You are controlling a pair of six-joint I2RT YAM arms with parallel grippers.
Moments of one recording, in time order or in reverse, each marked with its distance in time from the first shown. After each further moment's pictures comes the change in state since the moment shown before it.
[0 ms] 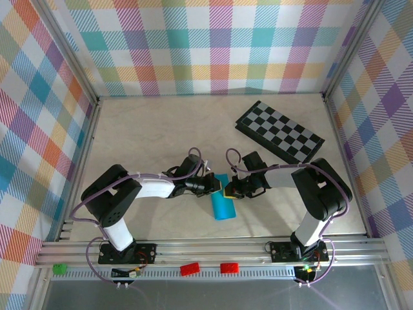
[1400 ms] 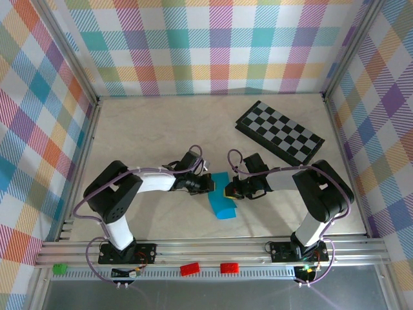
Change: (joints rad) left arm 0.063 0.047 0.083 -0.252 -0.023 0.216; right arm 0.000 -0.021 -0.049 0.084 0.008 0.048
